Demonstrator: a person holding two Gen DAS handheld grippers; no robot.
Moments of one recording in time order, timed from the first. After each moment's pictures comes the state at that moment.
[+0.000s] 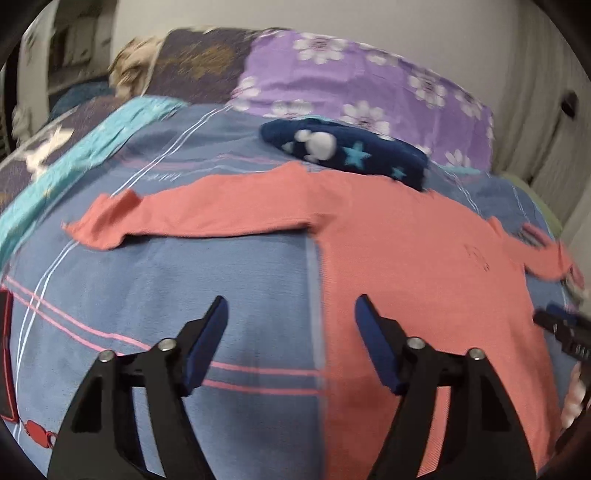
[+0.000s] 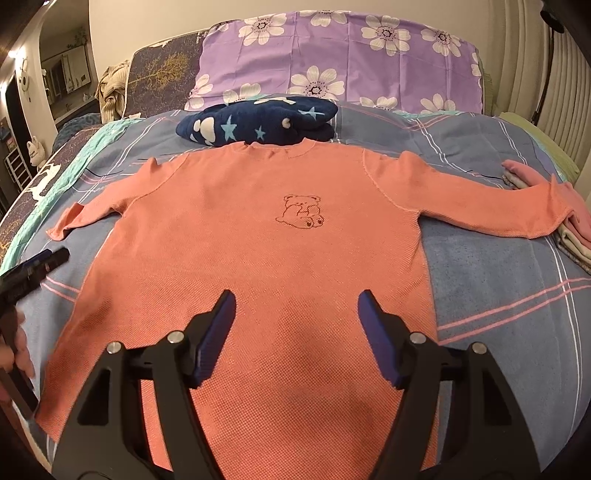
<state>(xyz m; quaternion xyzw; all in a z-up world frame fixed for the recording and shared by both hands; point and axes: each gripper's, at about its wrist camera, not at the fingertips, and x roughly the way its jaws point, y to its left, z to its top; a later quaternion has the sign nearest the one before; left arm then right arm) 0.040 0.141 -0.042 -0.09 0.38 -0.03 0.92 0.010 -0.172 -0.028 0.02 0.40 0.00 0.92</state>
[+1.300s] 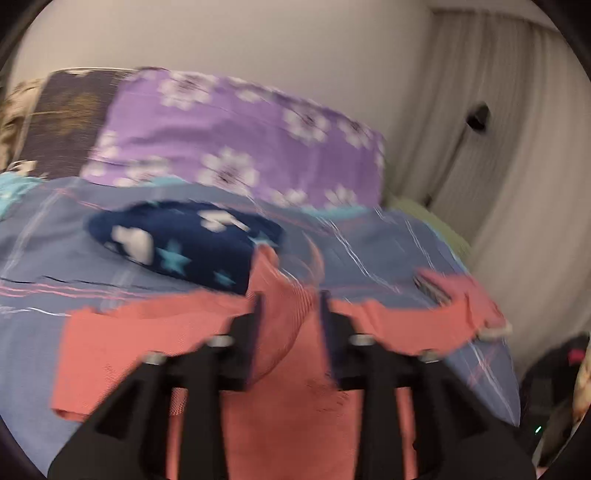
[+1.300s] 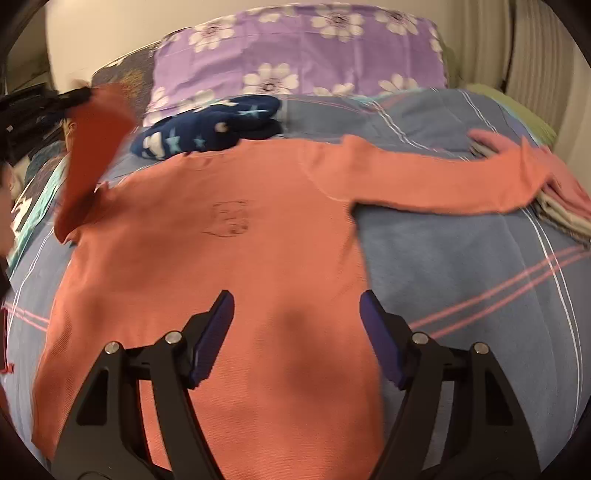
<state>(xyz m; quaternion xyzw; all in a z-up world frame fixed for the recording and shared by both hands) 0.155 -0.043 0.049 -0.08 0.29 -0.27 0.92 0.020 -0.238 -0.038 0.08 0.40 -0.07 0.91</state>
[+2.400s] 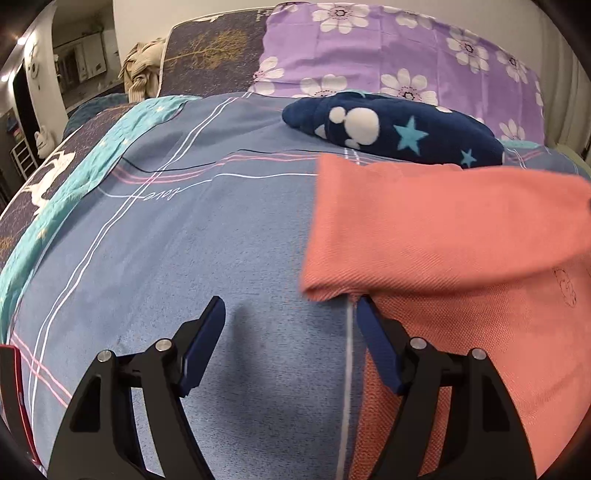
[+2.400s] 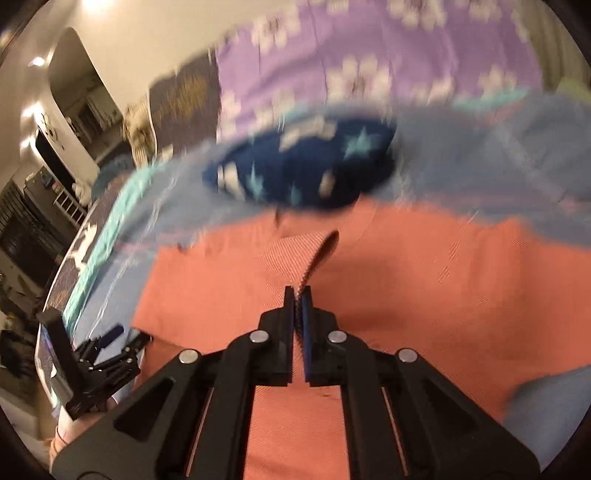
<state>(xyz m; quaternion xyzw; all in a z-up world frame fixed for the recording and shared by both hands) 0.152 0.119 -0.062 0.00 0.41 0.05 0.91 0.181 -0.194 0.014 0.14 0.38 0.09 0.91</state>
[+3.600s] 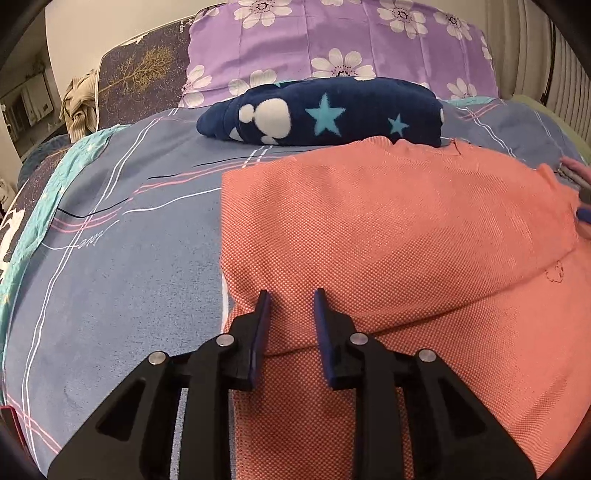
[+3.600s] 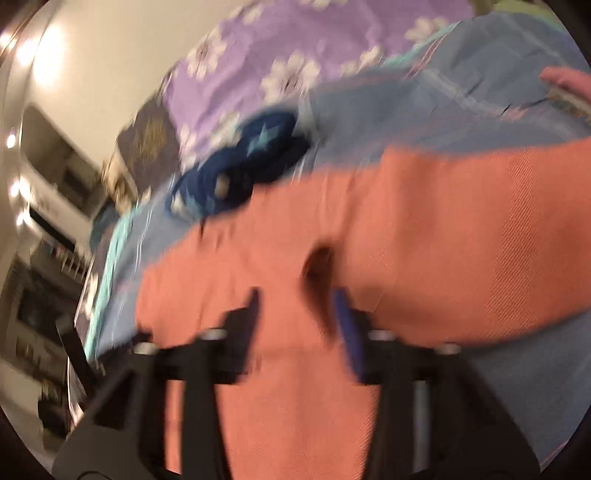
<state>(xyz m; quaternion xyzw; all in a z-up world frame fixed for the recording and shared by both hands) 0.180 0.042 -0.070 0.08 0.42 -0.04 0.90 0.170 -0.304 -0.048 0.29 0.38 0.04 0.88</state>
